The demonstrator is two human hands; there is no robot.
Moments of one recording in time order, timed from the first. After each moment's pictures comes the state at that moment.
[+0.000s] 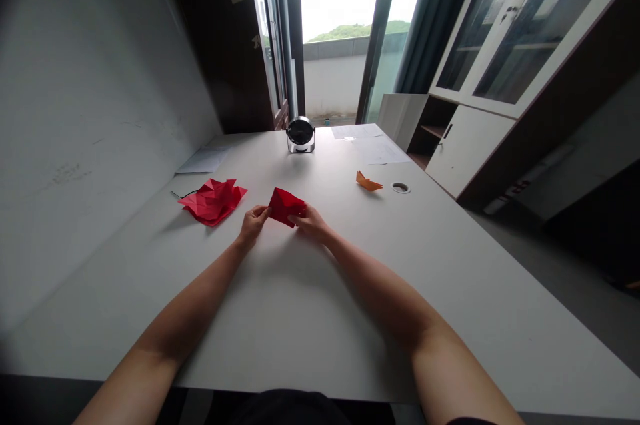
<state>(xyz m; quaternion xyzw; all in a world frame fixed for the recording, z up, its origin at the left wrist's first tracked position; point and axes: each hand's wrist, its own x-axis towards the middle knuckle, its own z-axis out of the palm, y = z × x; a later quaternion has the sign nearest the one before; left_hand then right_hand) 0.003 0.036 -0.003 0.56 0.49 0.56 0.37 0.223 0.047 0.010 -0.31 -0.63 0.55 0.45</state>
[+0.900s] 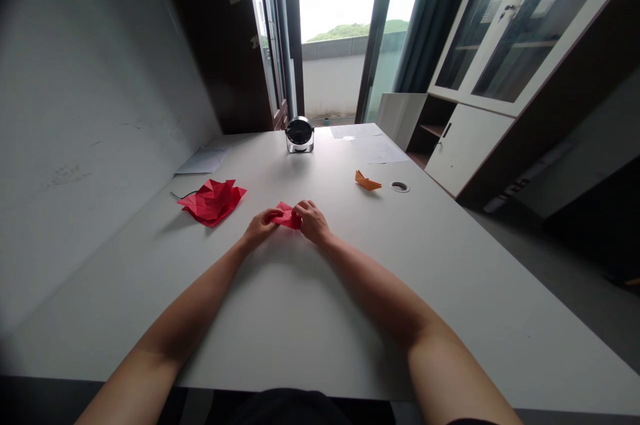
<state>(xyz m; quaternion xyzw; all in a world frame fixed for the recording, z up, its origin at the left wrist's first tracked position) 0.010 0.021 0.003 0.68 0.46 0.44 0.36 0.230 0.045 0.005 -0.42 -0.84 0.10 0.33</state>
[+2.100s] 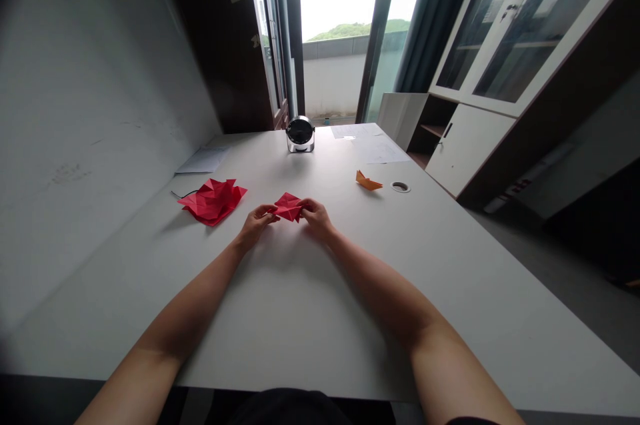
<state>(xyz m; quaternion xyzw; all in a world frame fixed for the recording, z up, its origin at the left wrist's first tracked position) 0.006 0.026 0.005 0.54 0.40 0.54 0.51 0.227 0.060 -0.004 -0.31 -0.58 0.53 0.54</state>
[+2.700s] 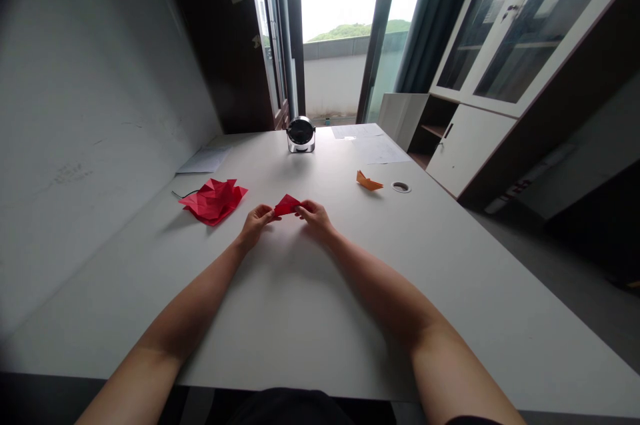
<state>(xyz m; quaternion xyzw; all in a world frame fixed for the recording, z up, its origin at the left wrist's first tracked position) 0.007 0.030 0.001 0.51 0.39 0.57 0.52 0.230 0.058 -0.001 -0.35 -0.60 0.51 0.51</state>
